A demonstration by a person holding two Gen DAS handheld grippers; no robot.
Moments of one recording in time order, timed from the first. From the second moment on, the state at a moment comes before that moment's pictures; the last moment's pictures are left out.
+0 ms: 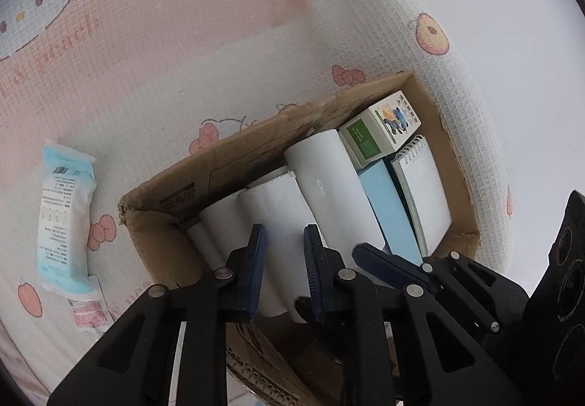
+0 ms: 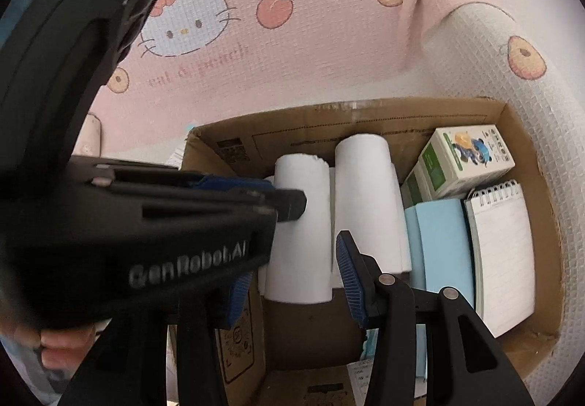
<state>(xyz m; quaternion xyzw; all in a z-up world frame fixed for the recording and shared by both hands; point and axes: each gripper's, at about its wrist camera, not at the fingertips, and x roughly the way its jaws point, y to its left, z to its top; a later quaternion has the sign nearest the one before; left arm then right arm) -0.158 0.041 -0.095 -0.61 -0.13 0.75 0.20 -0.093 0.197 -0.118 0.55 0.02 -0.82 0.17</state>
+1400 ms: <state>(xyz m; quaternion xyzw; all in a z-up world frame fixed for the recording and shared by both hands) -0.125 0.051 -0.090 -0.58 -0.10 0.77 0.26 -0.065 0.220 -0.133 0.56 0.02 -0.81 0.15</state>
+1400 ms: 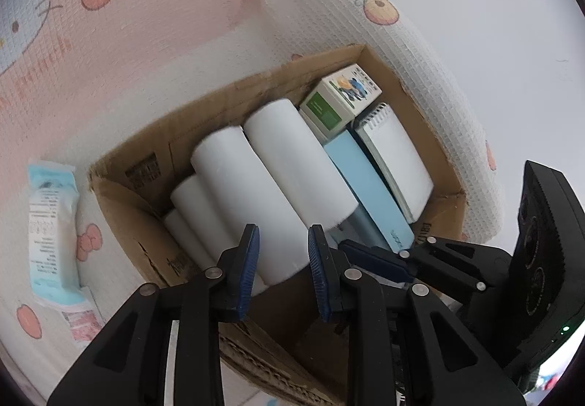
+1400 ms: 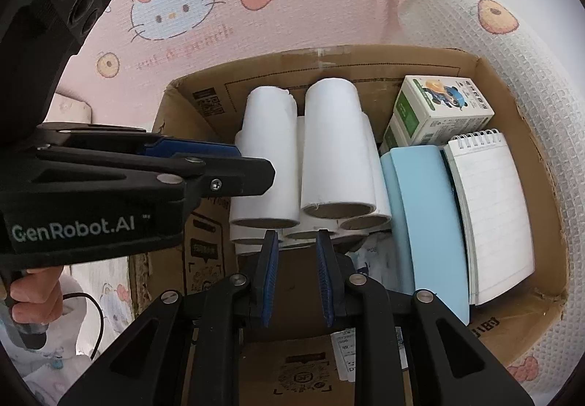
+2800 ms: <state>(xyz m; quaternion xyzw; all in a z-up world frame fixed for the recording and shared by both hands) 0.000 -0.141 -0.108 -0.44 -0.16 0.88 0.12 0.043 0.142 -0.052 0.32 0.02 -0.92 0.21</state>
